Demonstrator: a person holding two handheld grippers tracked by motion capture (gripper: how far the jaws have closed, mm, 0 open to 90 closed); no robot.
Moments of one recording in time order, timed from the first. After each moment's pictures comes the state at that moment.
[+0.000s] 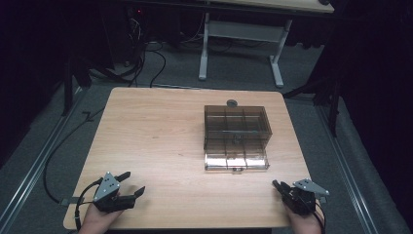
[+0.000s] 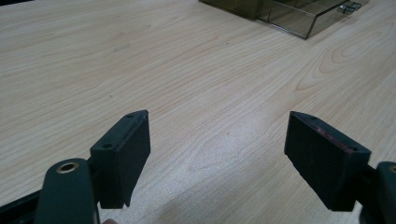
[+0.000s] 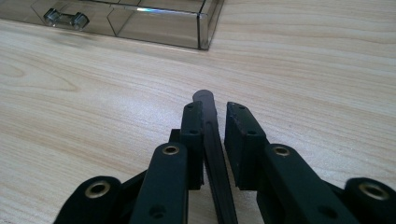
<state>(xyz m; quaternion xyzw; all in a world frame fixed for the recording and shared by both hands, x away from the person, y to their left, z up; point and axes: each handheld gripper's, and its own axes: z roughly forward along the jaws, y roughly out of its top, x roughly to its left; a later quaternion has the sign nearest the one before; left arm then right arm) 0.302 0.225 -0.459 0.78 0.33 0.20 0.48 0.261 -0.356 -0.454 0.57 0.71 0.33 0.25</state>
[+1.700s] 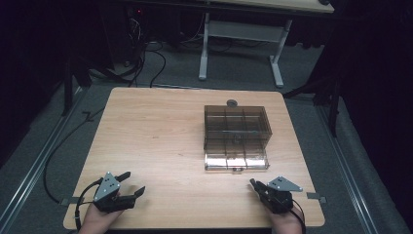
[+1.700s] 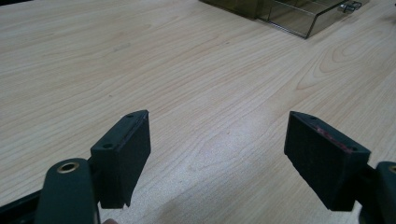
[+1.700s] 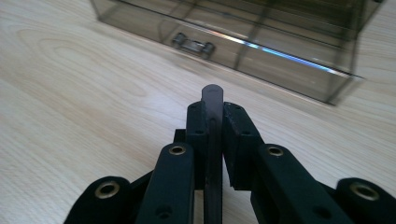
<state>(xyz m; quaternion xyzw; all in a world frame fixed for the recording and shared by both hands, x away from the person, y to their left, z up) 0.302 0.224 -0.459 0.79 0.33 0.20 0.48 0.268 -0.286 -0.442 0.48 0.77 0.35 0.23</state>
